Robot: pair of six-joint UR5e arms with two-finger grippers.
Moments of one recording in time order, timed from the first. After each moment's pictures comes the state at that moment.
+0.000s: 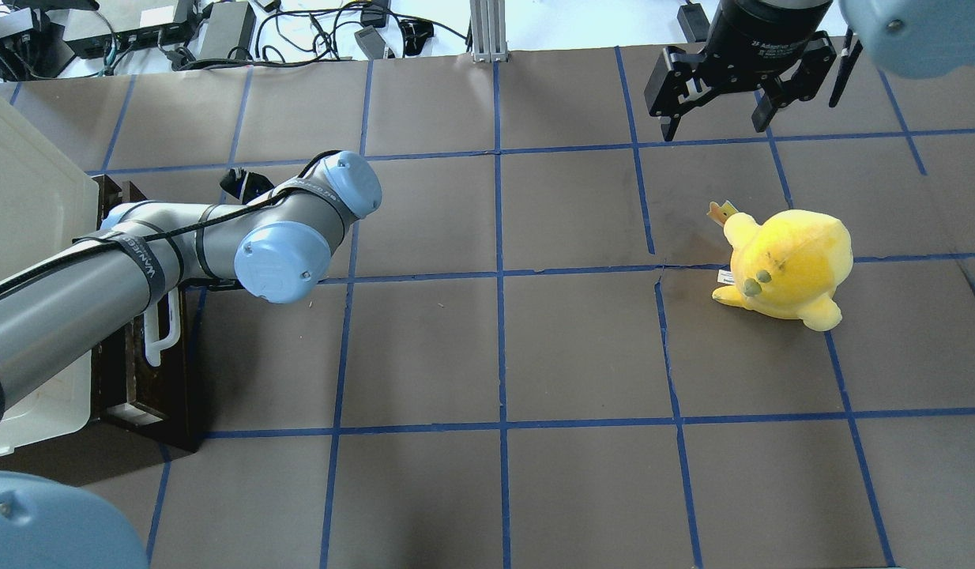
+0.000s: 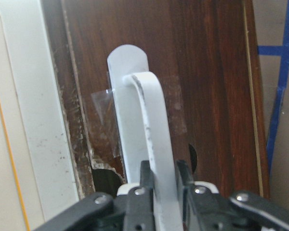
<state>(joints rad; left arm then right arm) -1.67 -1.95 -1.89 -1.39 2.63 -0.44 1.60 -1.48 1.44 -1.57 -1.58 -0.02</state>
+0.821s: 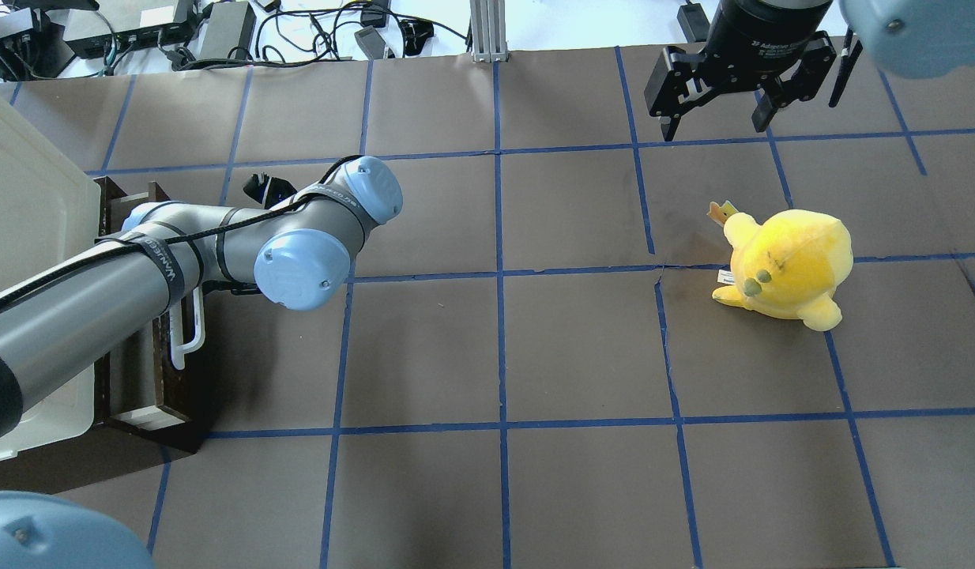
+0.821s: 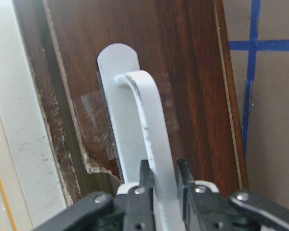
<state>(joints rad) -1.72 -1.95 -1.89 -1.38 2.59 -0.44 1.60 -1.48 1.44 -1.57 -1.58 -0.02</state>
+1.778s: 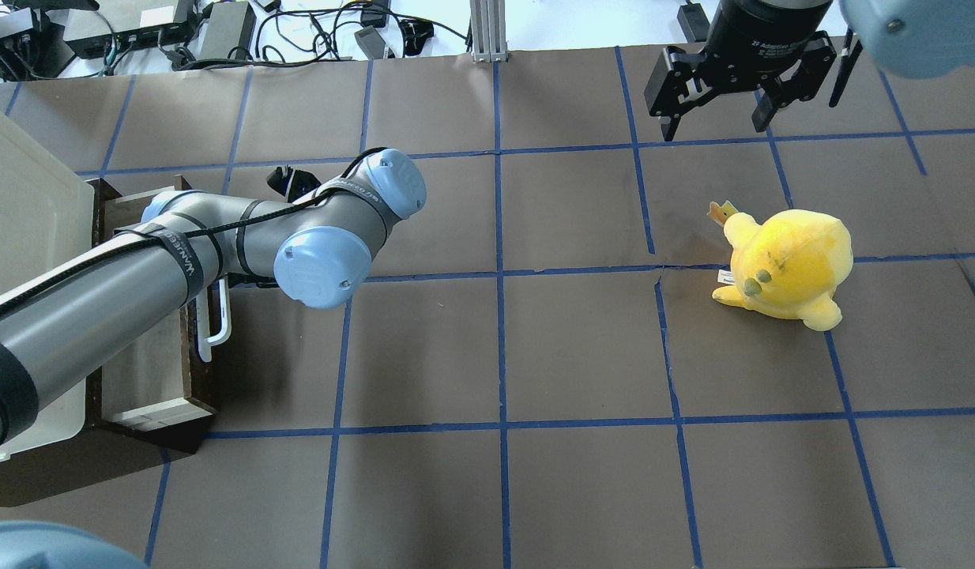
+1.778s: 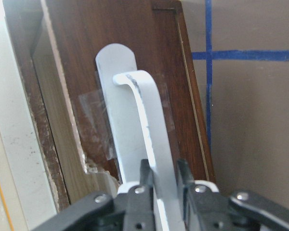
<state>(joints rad) -1.78 -1.95 -1.85 -1.38 2.55 -0.44 1.60 -1.48 1.44 -1.57 -1.58 -0.02</state>
